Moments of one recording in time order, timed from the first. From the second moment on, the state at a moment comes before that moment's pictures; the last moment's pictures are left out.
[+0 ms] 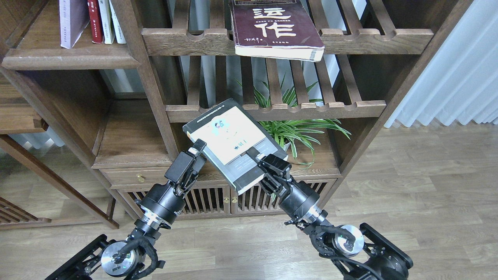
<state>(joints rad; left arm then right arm) -0.10 0.04 -0.90 -1.24 -0.14 -0.49 -0.06 0.14 -0.01 0.90 1.10 0.39 0.58 -0.31</state>
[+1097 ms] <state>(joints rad) -0.10 0.02 -0.88 -1.24 -0.14 -0.49 -0.06 0.12 0.00 0.89 1.14 0.34 0.58 -0.31</state>
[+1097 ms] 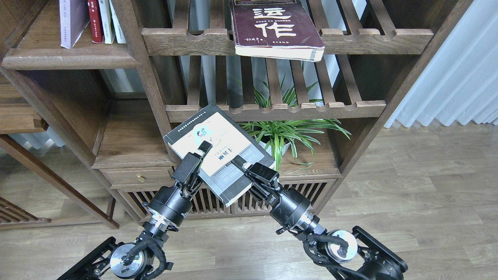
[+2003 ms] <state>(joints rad) -0.08 0.02 -0.86 -1.23 -0.14 -0.49 -0.06 0.13 0.02 0.90 1.14 0.33 0.58 -0.31</state>
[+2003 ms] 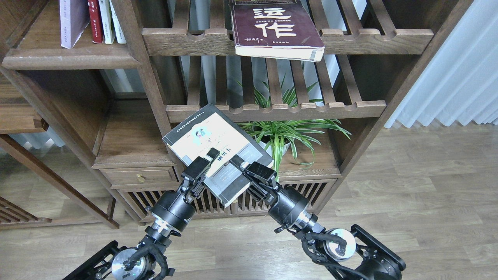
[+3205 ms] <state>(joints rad) -0.09 0.34 -0.98 -1.36 0.14 -0.49 0.07 0.13 0.00 1.09 1.09 0.33 0.58 -0.23</state>
